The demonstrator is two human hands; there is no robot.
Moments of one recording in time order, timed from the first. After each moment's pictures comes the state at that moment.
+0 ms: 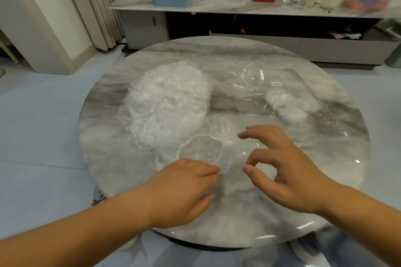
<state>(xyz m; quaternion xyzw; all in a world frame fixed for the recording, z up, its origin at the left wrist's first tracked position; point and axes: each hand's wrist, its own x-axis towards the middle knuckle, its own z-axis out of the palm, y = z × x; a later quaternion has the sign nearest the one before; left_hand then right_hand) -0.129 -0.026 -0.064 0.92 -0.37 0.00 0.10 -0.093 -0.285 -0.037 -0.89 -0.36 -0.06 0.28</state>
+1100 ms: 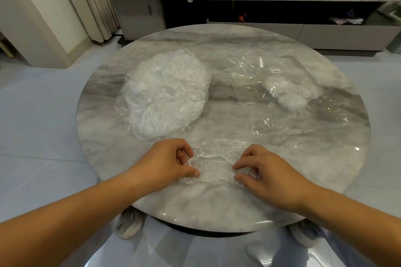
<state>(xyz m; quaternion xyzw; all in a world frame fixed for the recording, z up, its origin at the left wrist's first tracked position) -0.112 -0.010 -0.075 0.90 0.01 -0.14 0.41 -0.102 -0.280 -0.090 -0.92 -0.23 0.13 0.28</state>
